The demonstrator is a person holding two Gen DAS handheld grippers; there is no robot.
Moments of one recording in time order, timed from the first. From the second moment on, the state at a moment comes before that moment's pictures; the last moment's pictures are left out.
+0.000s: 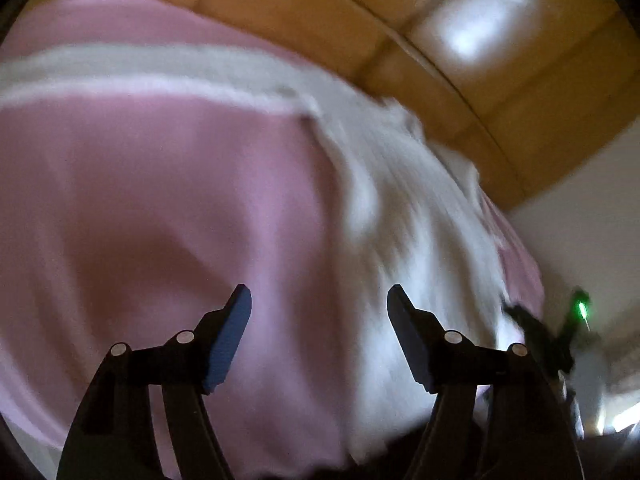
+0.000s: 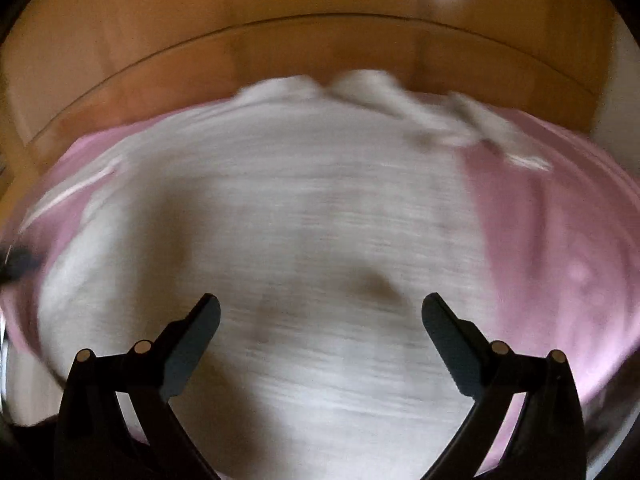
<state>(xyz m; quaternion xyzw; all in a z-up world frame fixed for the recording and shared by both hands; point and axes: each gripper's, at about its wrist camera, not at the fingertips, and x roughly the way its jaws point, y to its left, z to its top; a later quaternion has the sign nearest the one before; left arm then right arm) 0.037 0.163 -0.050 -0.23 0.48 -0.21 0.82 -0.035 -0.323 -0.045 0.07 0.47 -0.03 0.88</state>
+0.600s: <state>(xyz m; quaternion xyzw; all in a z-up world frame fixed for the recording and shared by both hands) -0.004 0.122 -0.017 -0.22 0.45 -0.30 0.82 -0.108 -0.374 0.027 0.19 0.45 0.07 0.87</state>
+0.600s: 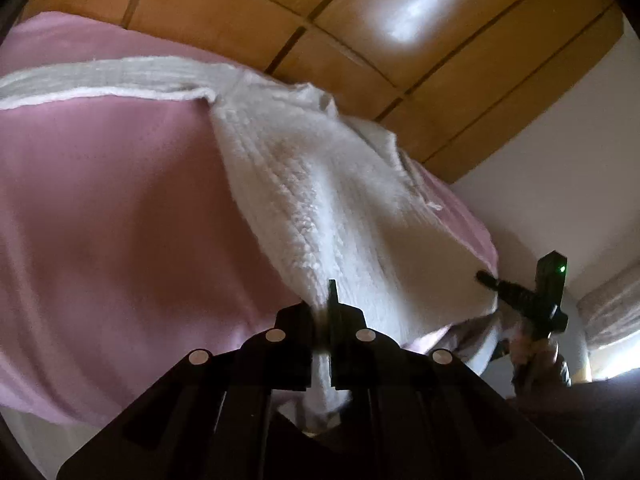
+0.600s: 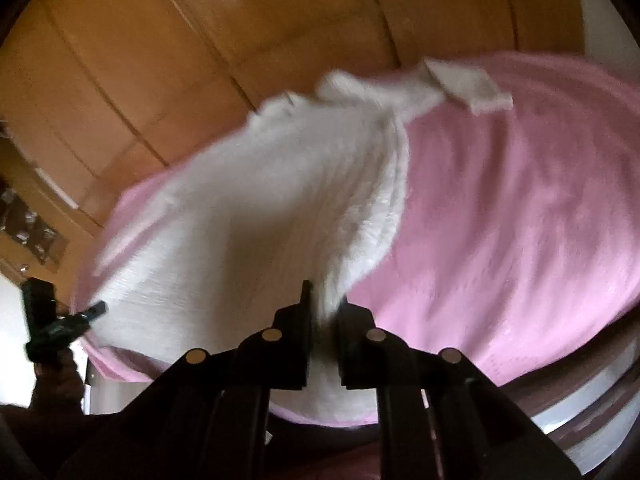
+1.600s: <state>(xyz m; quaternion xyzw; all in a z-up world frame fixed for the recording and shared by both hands) 0.136 -0.041 -0.044 -0.01 0.41 -0.14 0.90 0.038 -0.482 -0.020 0.10 0.42 -0.15 0.89</state>
